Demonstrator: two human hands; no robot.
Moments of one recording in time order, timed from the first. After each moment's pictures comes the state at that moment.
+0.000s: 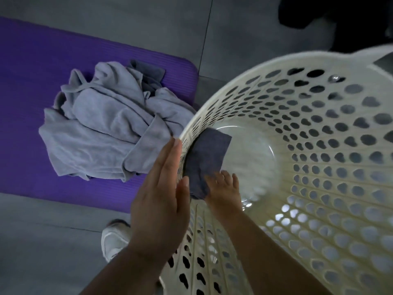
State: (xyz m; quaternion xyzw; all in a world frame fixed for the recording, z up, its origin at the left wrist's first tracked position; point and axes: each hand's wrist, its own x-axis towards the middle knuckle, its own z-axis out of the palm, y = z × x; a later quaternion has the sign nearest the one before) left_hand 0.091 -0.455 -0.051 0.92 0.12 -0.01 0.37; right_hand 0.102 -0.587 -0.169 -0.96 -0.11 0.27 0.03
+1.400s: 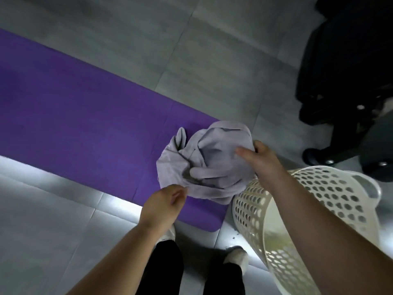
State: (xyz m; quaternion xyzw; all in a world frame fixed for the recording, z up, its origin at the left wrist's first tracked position) left_hand 0.072 -0.135 0.126 0.81 0.28 -0.23 0.46; right_hand 0.215 -0.293 0.165 -0.81 0.17 0.31 0.47
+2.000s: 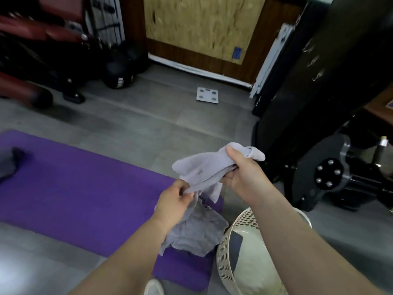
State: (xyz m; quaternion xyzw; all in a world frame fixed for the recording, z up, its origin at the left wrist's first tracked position) left_hand 0.048 -0.201 0.372 0.84 0.16 -0.01 0.51; right_hand 0.112 -0.333 0.463 -0.59 0.08 0.23 0.77
